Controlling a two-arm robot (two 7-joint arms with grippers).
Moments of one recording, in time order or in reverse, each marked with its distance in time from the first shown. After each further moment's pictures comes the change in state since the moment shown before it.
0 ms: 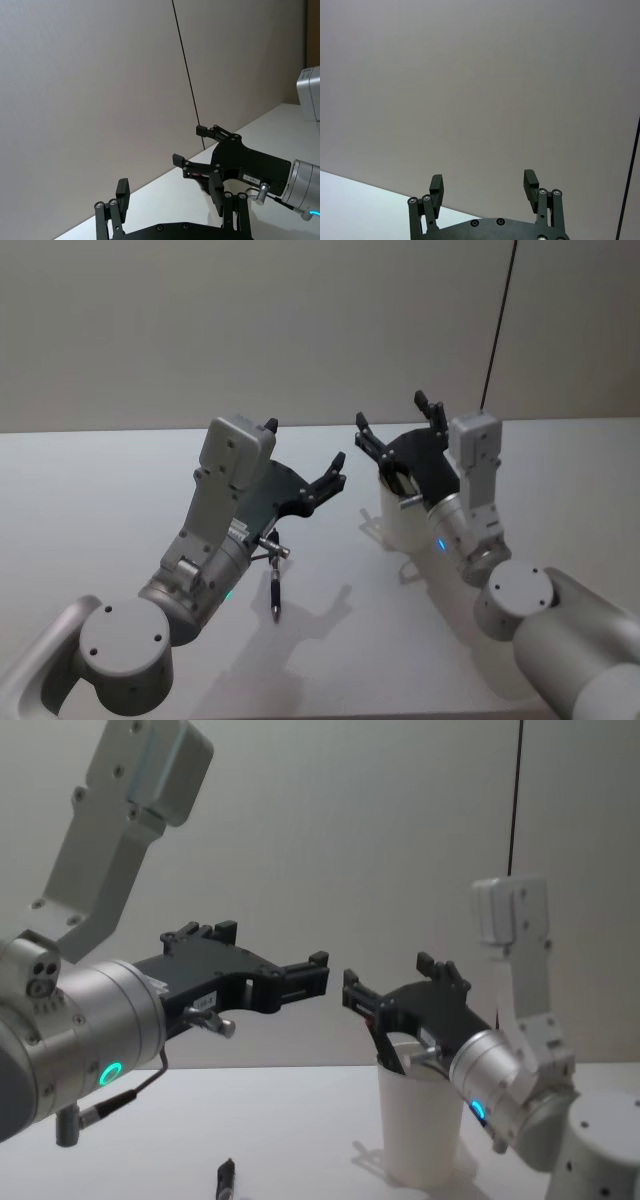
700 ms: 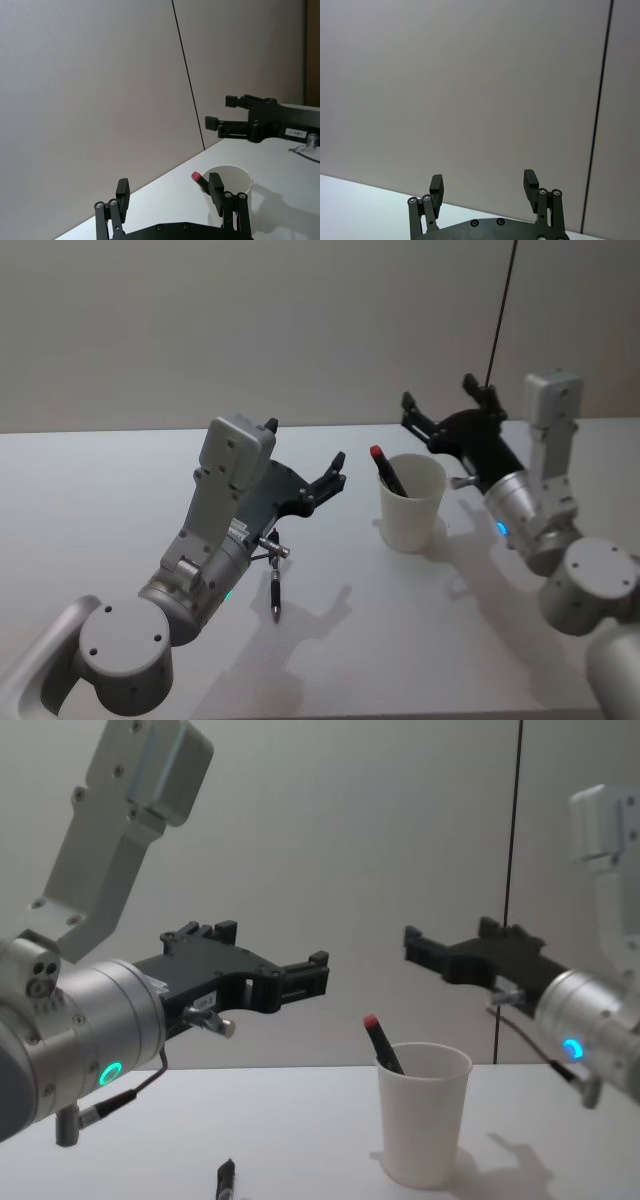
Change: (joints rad) left arm 0.000 0.000 0.000 0.000 0.000 0.000 0.000; right arm -0.316 0.119 0.073 -0.724 0.079 0.491 0.108
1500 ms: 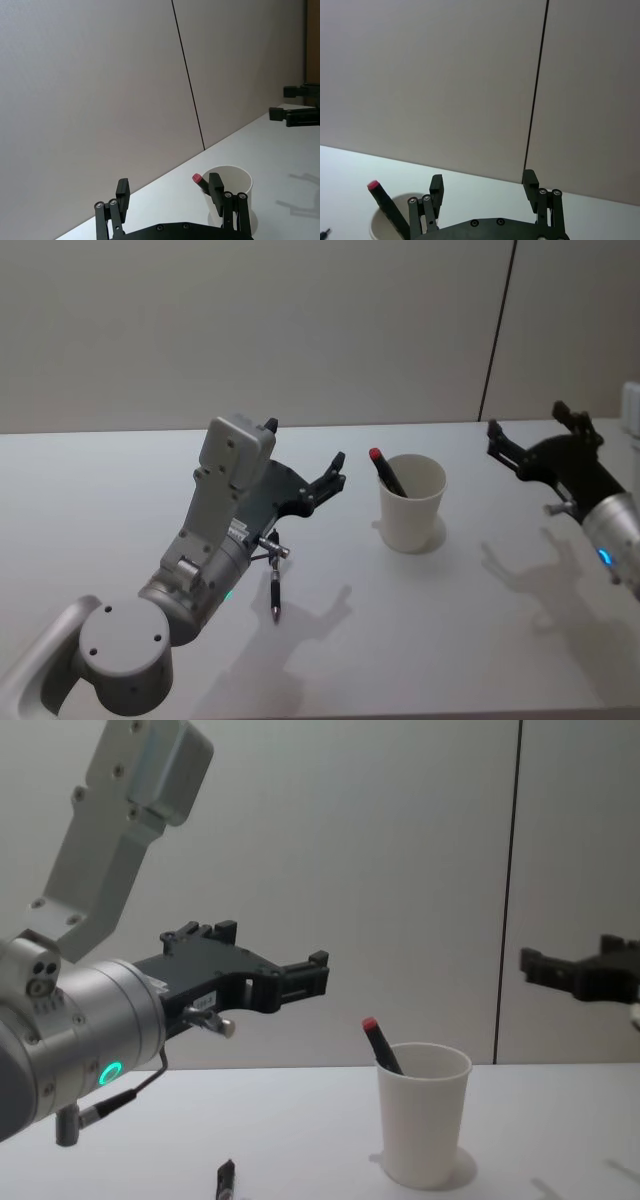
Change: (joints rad) left arm 0.000 0.000 0.000 0.000 0.000 0.000 0.000; right arm -0.219 0.136 0.096 -0.384 -0.004 0.302 0.010
